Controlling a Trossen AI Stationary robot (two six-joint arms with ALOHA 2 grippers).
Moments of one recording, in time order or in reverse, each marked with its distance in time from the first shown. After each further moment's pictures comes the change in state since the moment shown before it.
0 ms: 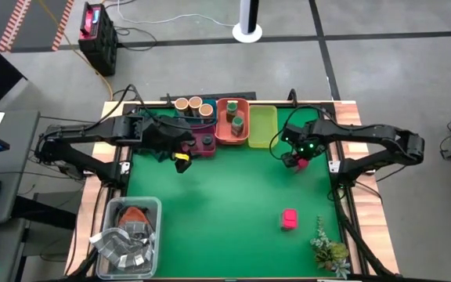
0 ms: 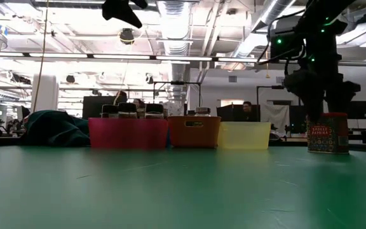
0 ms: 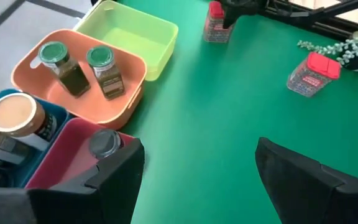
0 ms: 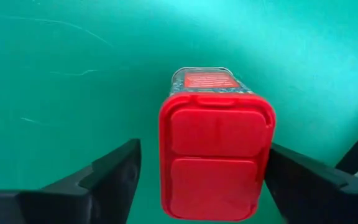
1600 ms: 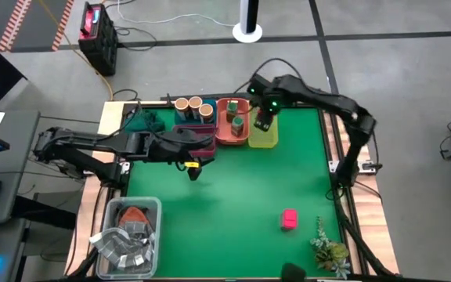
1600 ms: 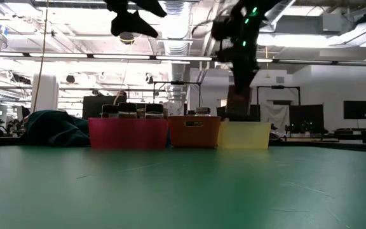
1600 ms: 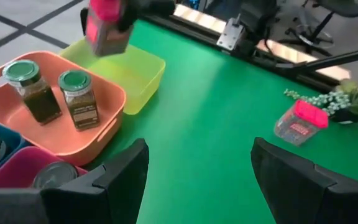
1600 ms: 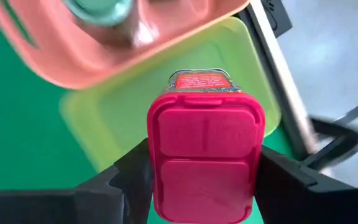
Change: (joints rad) left arm -0.075 -0.013 -0.279 0.474 -0.101 -0.097; right arm -0.151 0.524 0.869 -0.130 0.198 -0.830
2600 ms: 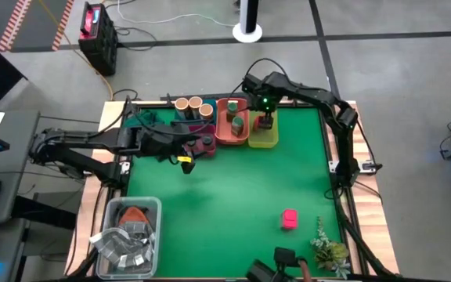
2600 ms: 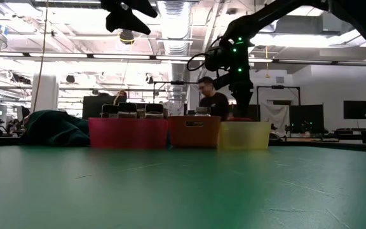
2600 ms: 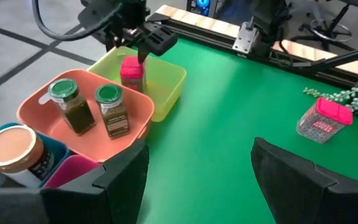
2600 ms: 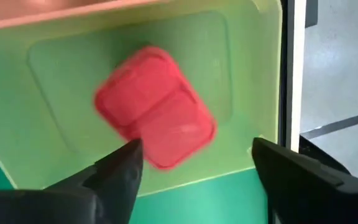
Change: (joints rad) left arm 0.056 -0.078 0.000 -0.060 -0.008 0.113; right arm -0.097 0.222 0.085 -0.052 0.022 -0.382
